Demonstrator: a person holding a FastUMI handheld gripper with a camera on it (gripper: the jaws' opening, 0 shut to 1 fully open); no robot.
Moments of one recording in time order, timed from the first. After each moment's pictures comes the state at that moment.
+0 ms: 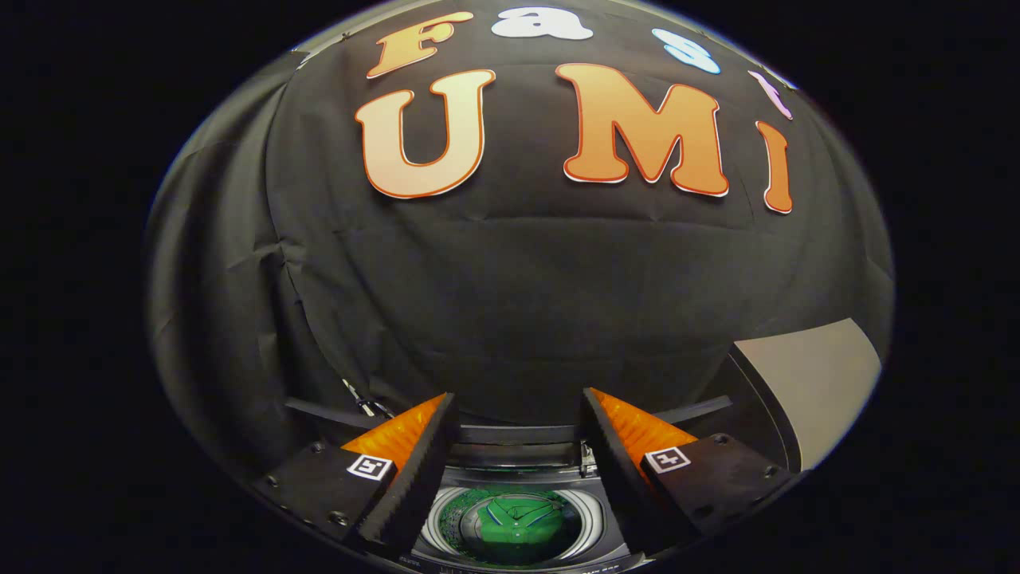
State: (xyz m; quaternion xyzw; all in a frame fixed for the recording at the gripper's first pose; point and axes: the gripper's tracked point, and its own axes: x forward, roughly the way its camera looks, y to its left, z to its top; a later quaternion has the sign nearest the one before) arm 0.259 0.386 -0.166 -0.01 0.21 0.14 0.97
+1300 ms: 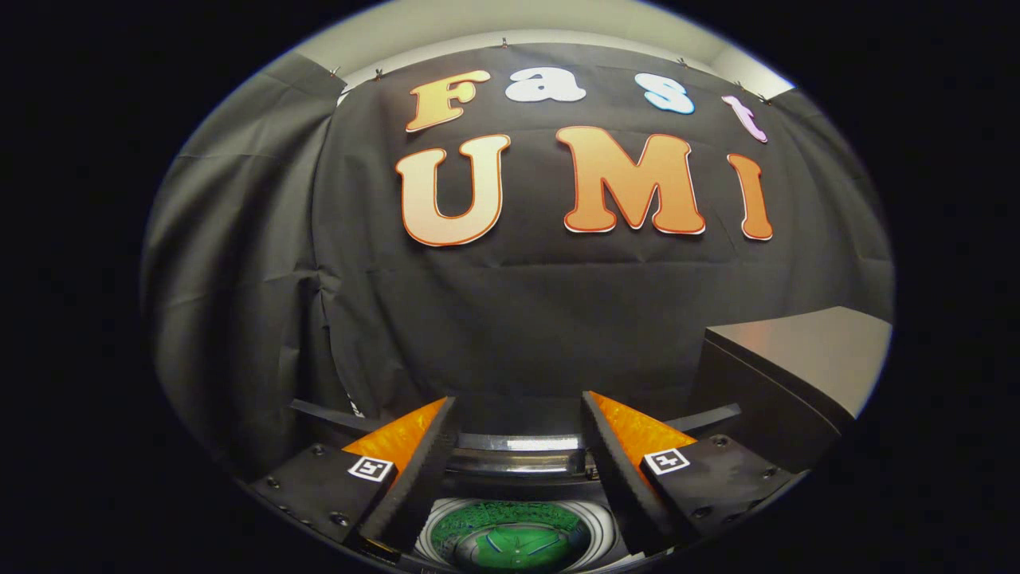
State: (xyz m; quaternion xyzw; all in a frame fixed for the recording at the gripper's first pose) arm 0.180 0.365 -0.195 0.01 0.06 0.17 0.98
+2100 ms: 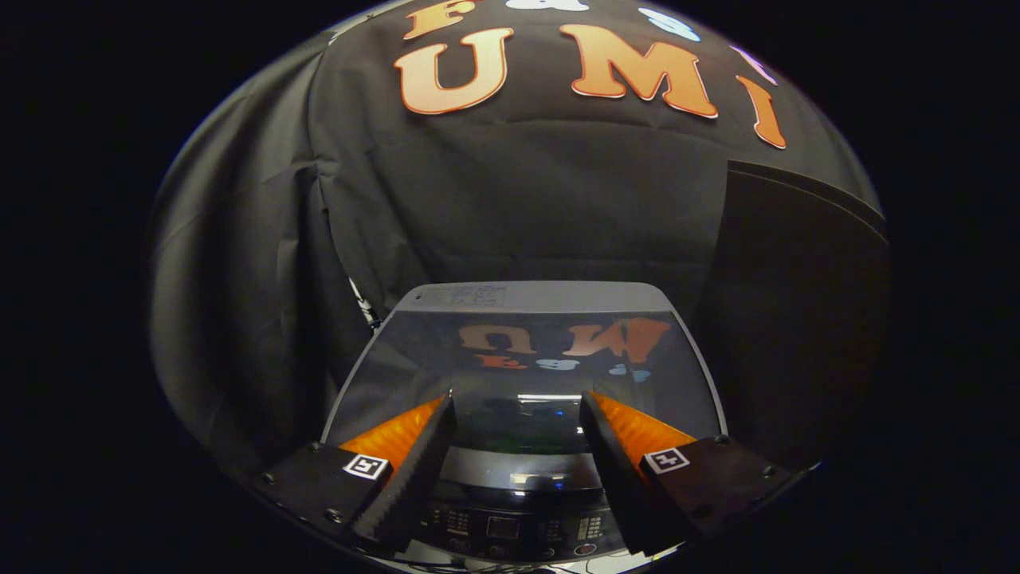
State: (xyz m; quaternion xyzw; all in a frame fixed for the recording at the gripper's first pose) arm 0.135 0.369 -0.355 -0.02 0.26 0.19 0.95
